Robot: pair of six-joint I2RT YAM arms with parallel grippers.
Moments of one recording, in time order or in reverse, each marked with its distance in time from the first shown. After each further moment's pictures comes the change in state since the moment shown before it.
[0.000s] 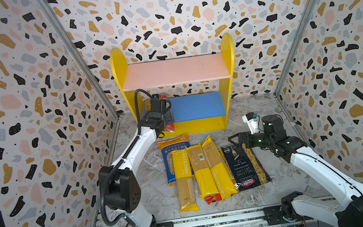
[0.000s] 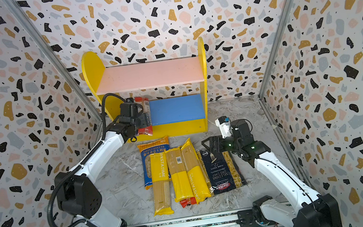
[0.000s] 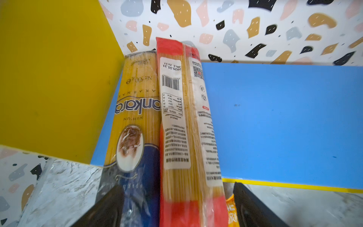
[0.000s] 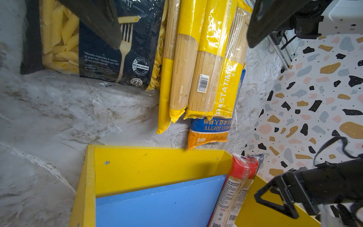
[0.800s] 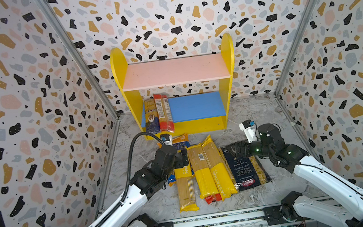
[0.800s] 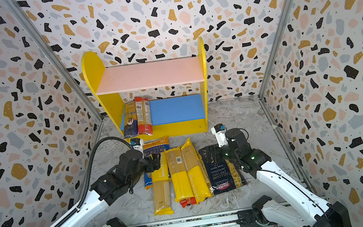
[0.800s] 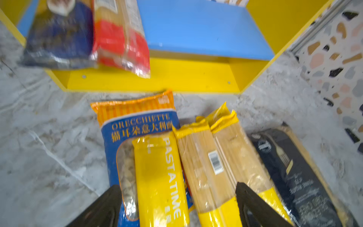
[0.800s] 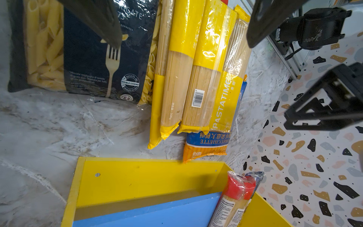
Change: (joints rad) left arm -0.422 -0.698 -0.706 -0.039 -0.006 -0.324; right arm 0.192 -0.109 -0.065 -0.034 0.174 0.047
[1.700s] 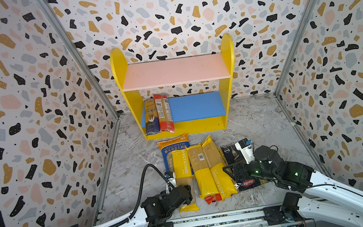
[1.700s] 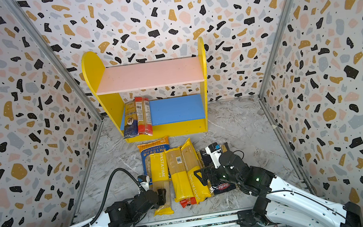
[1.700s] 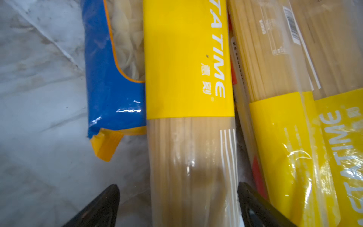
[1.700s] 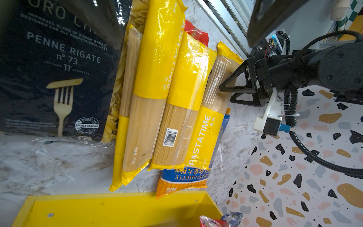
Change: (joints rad) left arm -0.377 -0.177 -0.485 0.043 -0.135 -0.523; right arm 0.381 -0.211 -0.120 -0.059 0.259 0.156
